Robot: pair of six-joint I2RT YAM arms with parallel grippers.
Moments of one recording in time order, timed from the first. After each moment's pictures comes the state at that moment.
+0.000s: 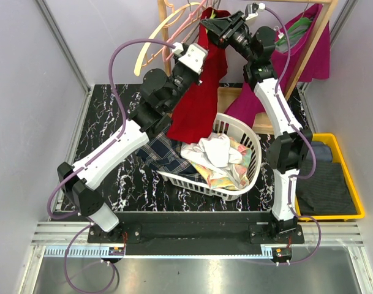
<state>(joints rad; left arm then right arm) -0.77 1.60 1.73 0.27 -0.10 0.36 0.27 2.14 2.30 0.29 -0.57 1.37</state>
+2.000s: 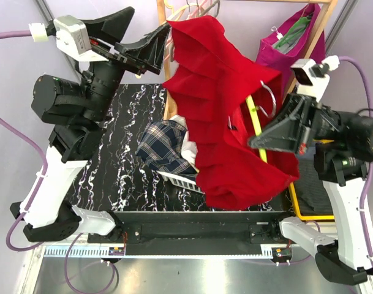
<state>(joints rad) -0.80 1.32 2.00 0.02 -0.11 0.04 0.26 1.00 1.55 0.30 -1.26 1.51</state>
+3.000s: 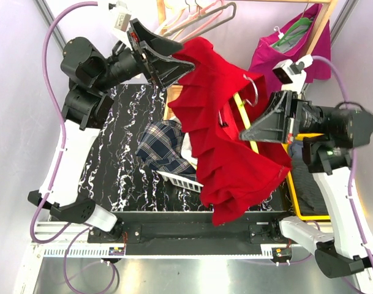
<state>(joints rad) -0.48 1.49 2.11 -0.24 0.73 -0.48 0.27 1.02 1.42 0.46 -1.29 1.68</state>
